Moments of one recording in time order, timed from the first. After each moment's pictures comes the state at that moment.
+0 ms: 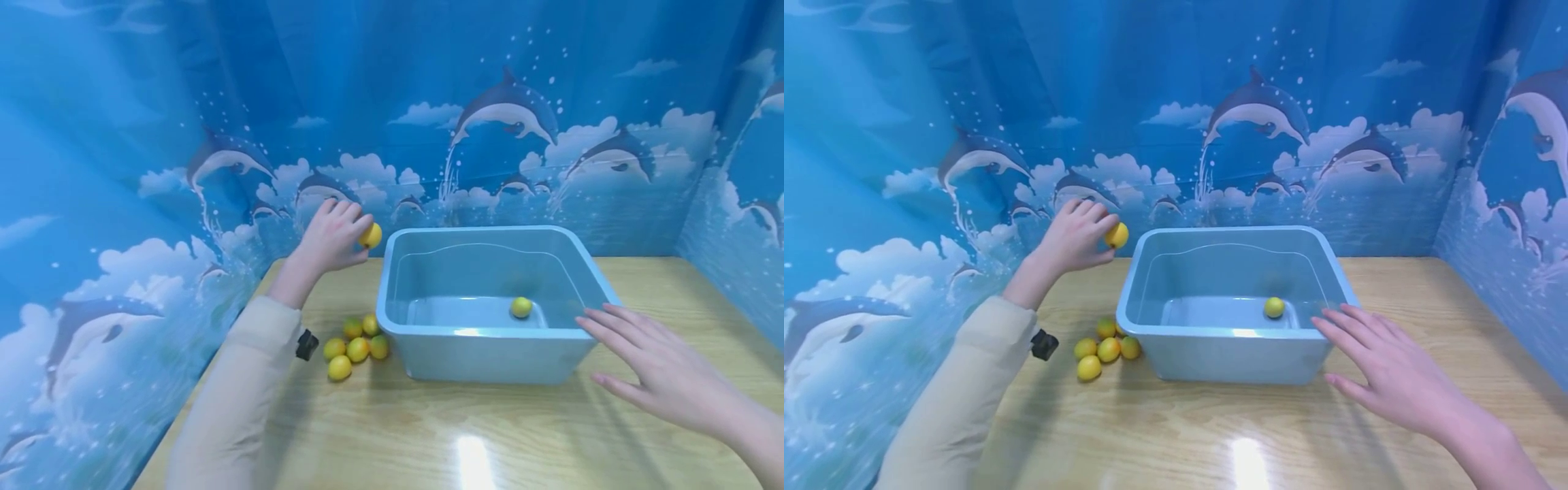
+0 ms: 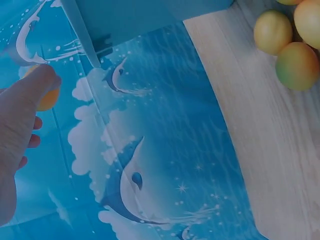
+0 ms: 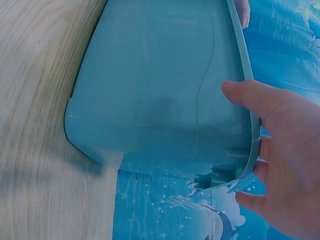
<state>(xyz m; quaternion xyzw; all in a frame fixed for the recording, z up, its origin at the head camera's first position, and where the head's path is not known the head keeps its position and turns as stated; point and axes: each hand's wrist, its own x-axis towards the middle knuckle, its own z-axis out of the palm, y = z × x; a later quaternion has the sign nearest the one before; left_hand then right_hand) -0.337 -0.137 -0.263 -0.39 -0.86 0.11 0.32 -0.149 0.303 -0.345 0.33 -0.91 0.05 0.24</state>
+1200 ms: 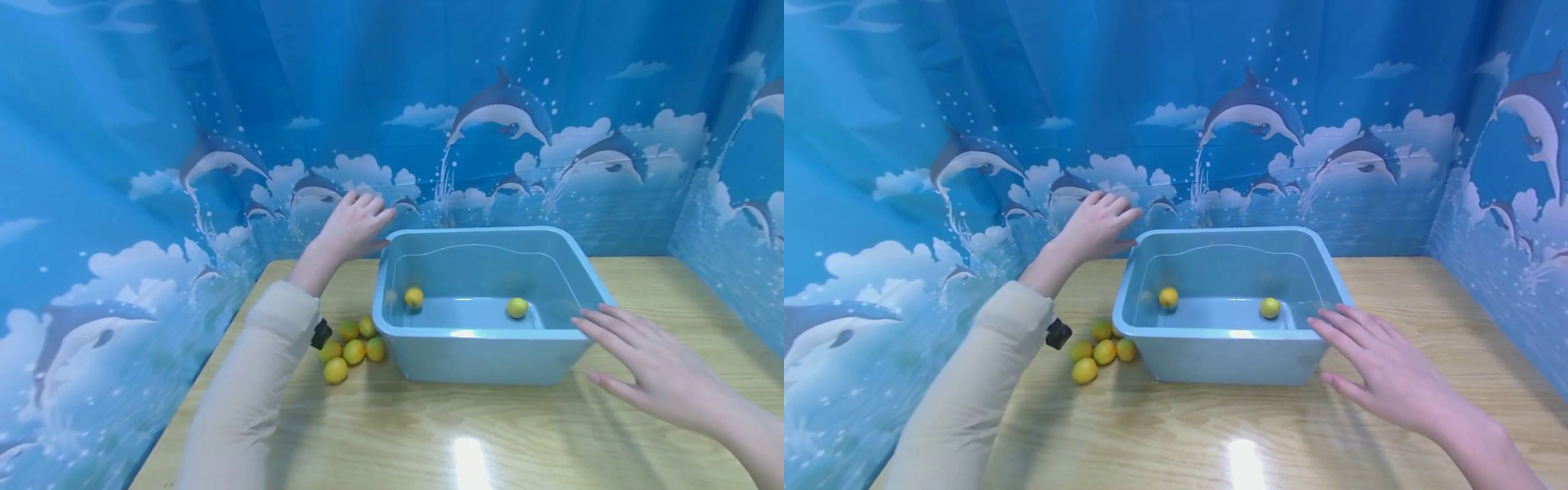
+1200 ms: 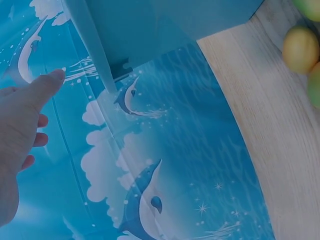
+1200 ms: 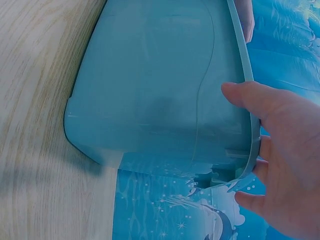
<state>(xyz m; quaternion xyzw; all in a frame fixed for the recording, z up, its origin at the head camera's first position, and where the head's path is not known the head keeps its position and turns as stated) -0.346 -0.099 -0.249 -0.40 -0.86 0.17 0.27 -0.149 0.305 -0.348 0.33 -0.91 0.05 0.24</state>
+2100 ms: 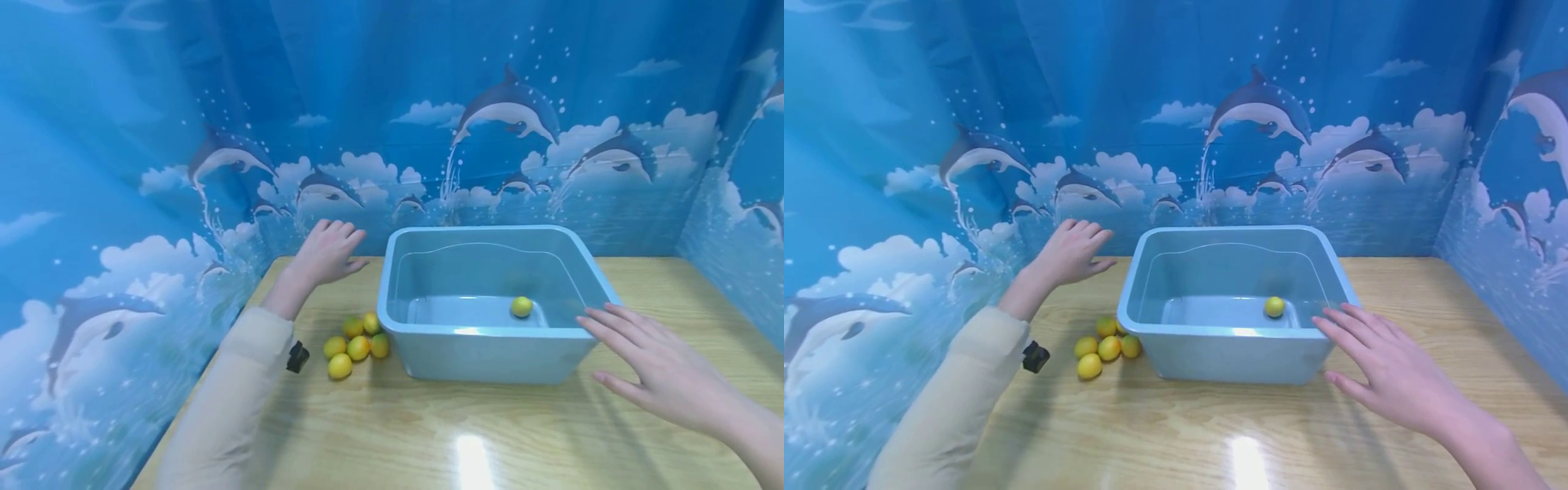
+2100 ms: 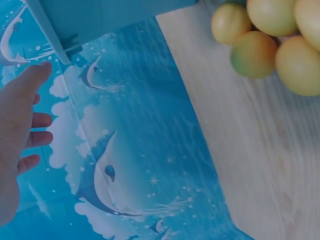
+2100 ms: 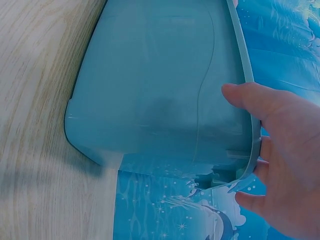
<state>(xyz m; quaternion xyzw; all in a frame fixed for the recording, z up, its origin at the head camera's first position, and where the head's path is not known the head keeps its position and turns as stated) -0.330 -0.148 -0.281 -0.36 -0.90 0.11 0.24 -0.152 0.305 -0.348 0.34 -0.91 0.05 0.24</state>
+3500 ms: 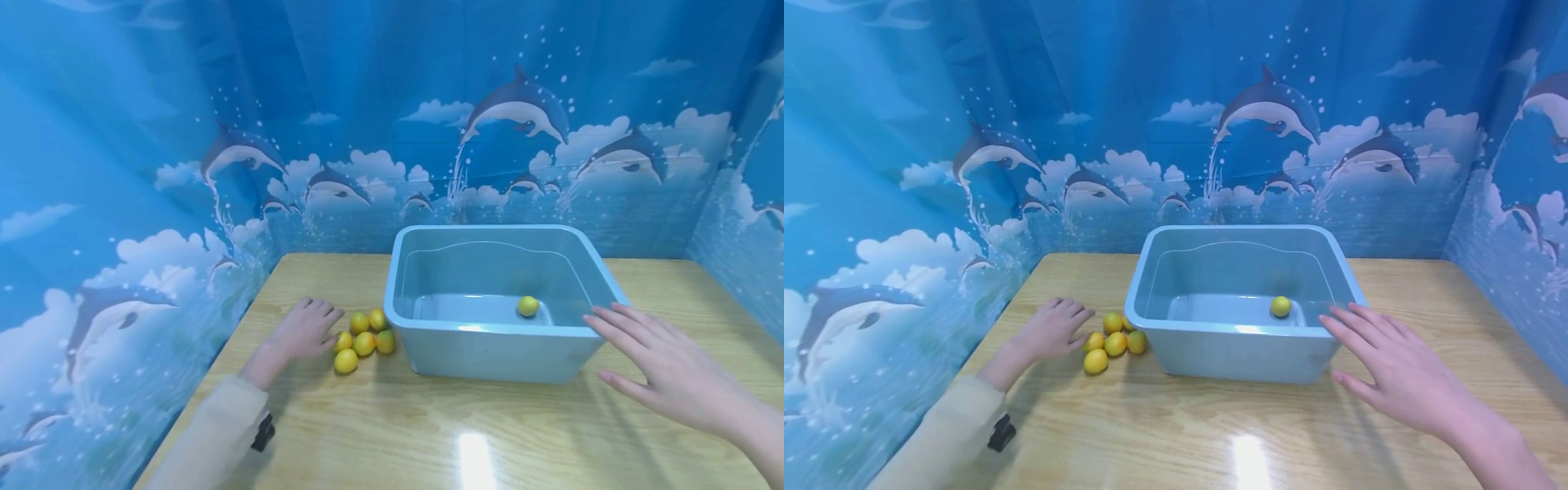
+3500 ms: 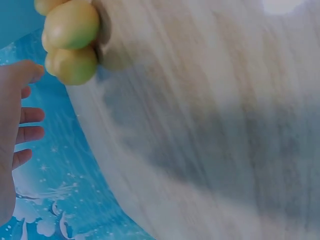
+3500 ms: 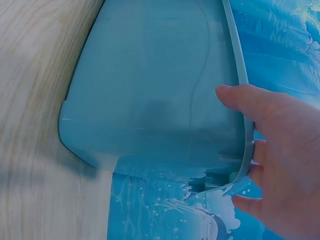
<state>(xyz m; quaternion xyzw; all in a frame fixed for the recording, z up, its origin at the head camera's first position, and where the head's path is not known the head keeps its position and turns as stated) -0.271 -0.215 -0.388 -0.37 -0.91 0.12 0.14 -0.148 0.304 -0.346 0.32 -0.92 0.05 0.23</state>
